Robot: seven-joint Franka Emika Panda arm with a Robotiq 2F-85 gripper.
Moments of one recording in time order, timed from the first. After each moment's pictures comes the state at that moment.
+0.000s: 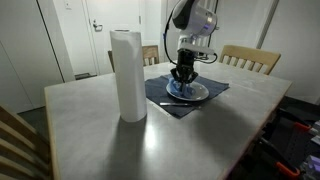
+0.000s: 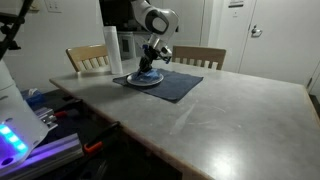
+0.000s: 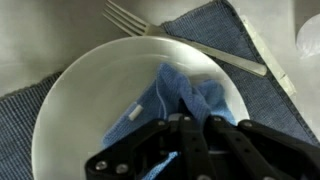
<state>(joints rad) -0.04 0.62 0.06 -1.92 0.44 2.12 0.16</state>
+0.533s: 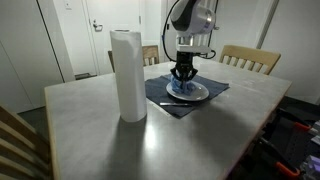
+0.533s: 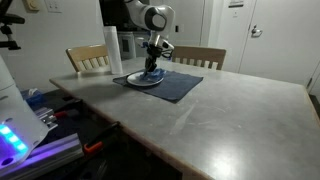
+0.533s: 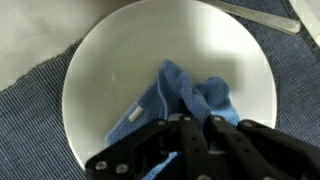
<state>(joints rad) 0.04 0.60 -0.01 -1.92 0.30 2.23 0.34</state>
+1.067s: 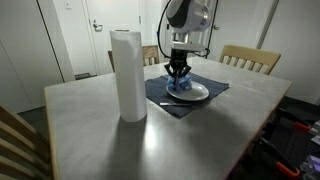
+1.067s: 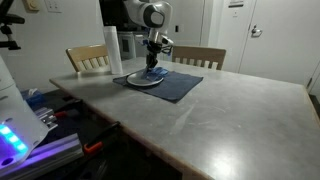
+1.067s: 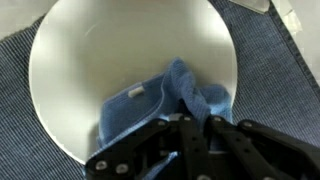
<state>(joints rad) 0.07 0.60 0.00 -1.88 0.29 2.28 0.36</state>
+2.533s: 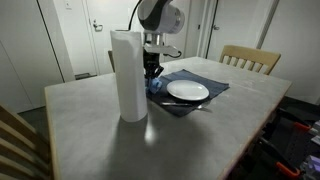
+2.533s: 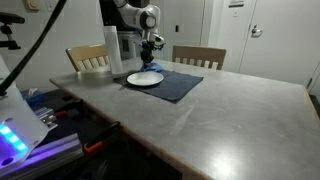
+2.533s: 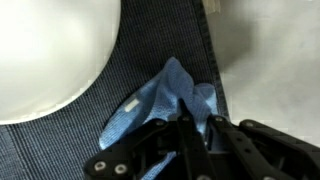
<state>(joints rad) 0.18 0.80 0.05 -1.57 0.20 2.29 0.31</state>
